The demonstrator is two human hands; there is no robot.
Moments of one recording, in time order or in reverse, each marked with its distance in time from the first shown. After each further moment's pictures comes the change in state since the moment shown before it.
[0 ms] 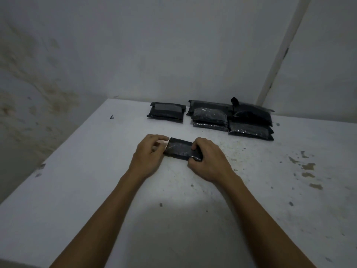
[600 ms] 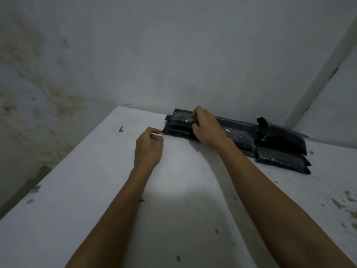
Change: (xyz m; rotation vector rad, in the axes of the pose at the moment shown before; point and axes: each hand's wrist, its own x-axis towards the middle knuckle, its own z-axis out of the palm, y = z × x) left_hand 0.108 -0.057 -0.014 -0.050 0.312 -0.280; right_hand 0.211 -0.003 0.028 -0.091 -0.073 0.003
